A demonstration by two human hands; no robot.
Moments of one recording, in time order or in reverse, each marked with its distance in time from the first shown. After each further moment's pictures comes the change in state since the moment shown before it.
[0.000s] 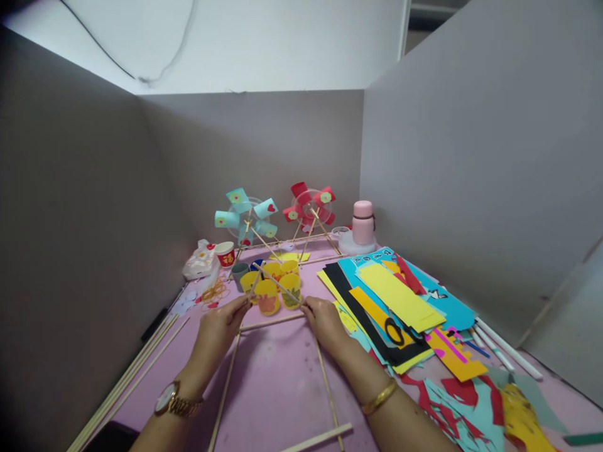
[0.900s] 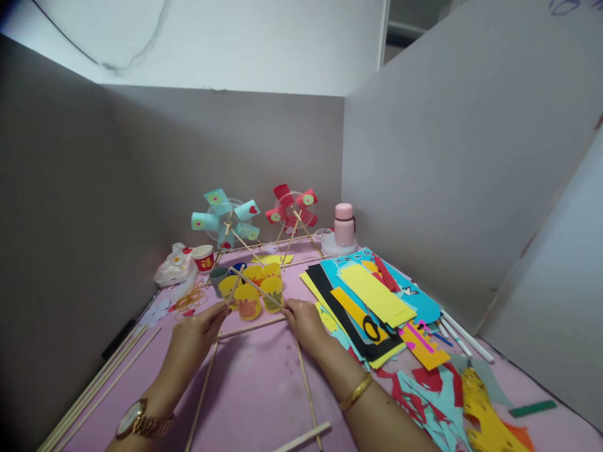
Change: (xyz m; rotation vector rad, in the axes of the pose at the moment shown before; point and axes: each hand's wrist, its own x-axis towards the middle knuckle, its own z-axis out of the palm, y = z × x) left_hand 0.003 0.001 -0.003 0.043 -0.015 -0.012; right_hand 0.003 -0.005 -0.004 -0.015 -0.004 0.001
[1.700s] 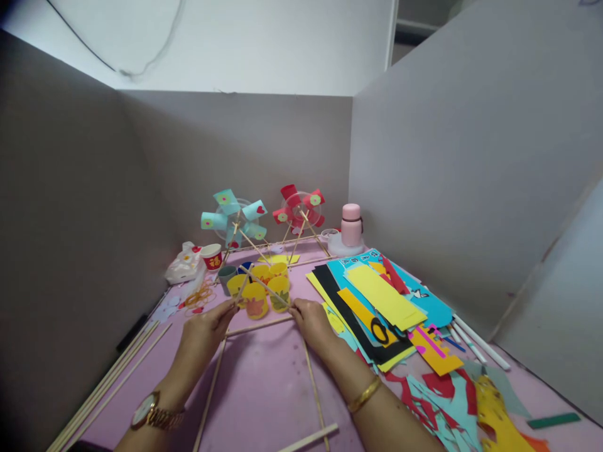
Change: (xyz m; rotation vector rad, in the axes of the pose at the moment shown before) left_hand -0.002 -0.004 0.005 -0.036 0.017 0.000; right_hand 0.000 0.004 0.003 0.036 -0.001 0.004
